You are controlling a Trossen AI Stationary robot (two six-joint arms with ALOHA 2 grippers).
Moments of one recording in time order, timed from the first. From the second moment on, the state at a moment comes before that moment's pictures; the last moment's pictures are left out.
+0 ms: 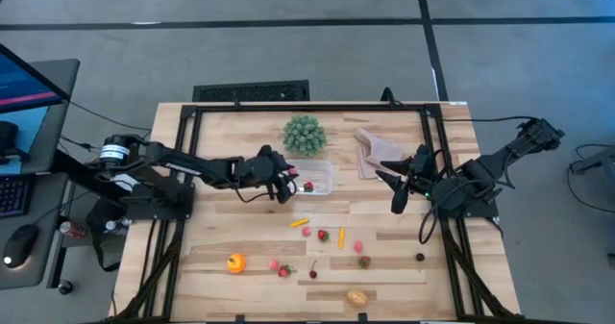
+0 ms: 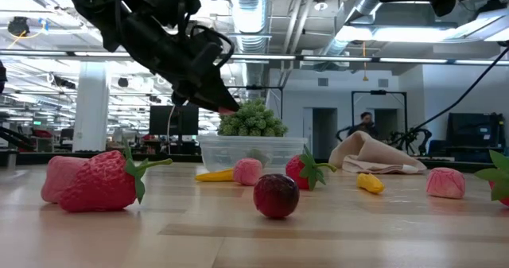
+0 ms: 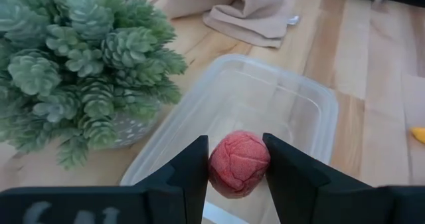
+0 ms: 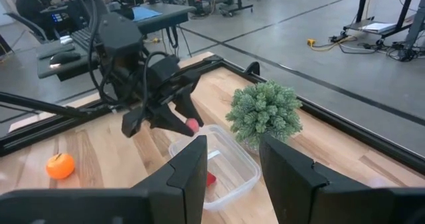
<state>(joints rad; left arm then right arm) 0.05 1.51 0.66 0.30 -0.29 -0.25 0.55 0.84 0.76 -0.41 0.97 0.53</state>
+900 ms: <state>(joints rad) 0.05 1.36 0.66 0.23 -0.01 -0.20 0.62 0.84 0.76 -0.60 0.73 0.79</state>
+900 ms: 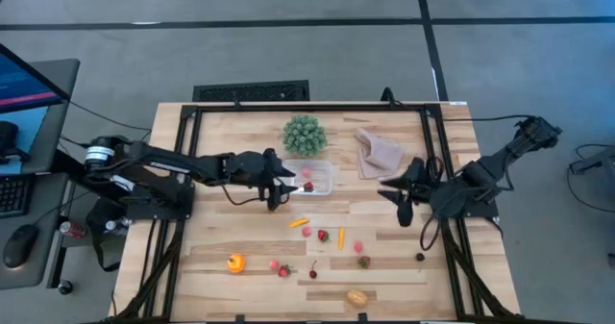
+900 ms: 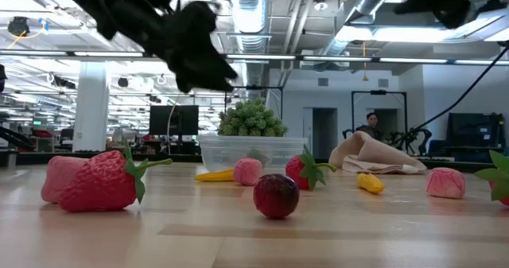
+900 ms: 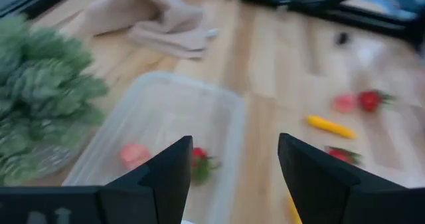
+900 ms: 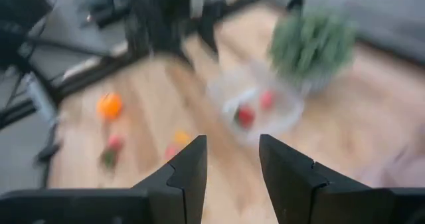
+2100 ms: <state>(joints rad) 0.06 0.95 0.66 -0.25 -0.25 -0.03 1.10 1.21 0.83 -0.97 0.25 2.13</state>
